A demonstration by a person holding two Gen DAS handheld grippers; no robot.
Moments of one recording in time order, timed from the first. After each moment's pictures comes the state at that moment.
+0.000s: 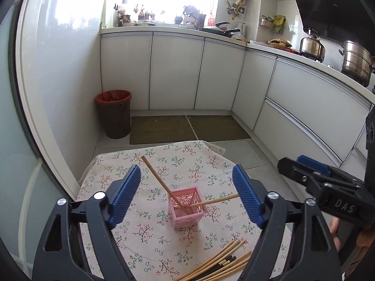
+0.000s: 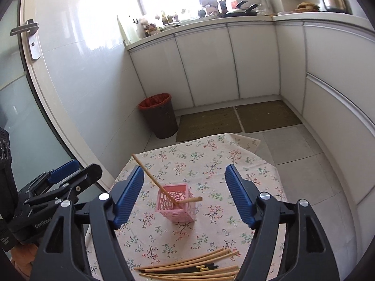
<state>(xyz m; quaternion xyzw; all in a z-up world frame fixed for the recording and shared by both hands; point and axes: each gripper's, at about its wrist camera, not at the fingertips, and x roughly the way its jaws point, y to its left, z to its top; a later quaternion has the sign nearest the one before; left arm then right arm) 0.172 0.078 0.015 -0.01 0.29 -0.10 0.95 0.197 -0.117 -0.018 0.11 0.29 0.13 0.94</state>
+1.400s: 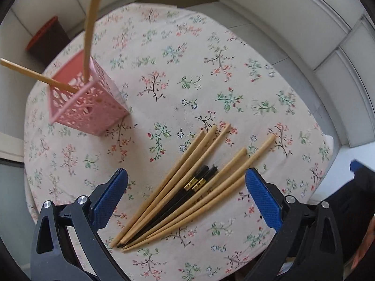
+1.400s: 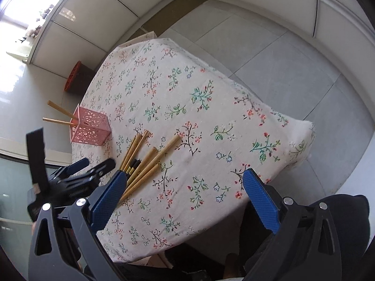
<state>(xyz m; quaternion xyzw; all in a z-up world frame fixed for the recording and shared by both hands) 0.202 -0.060 -0.200 0.16 0.60 -0.17 0.77 0.093 -0.269 -0.218 0.35 0.53 -0.02 0.77</state>
